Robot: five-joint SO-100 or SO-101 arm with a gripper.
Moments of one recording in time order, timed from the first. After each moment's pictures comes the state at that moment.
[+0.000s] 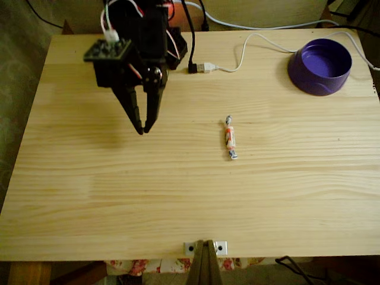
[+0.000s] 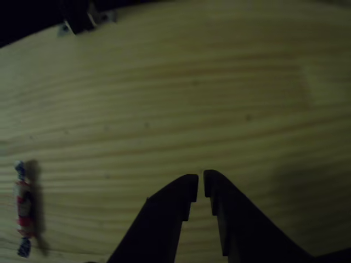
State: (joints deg) arm -3.4 180.2 170.5 51.3 -1.3
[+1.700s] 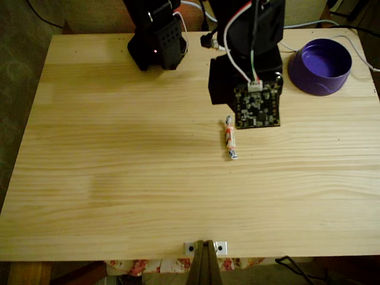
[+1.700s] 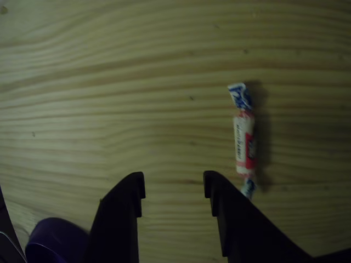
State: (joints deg) arm -44.4 102.3 110.7 58.8 38.9
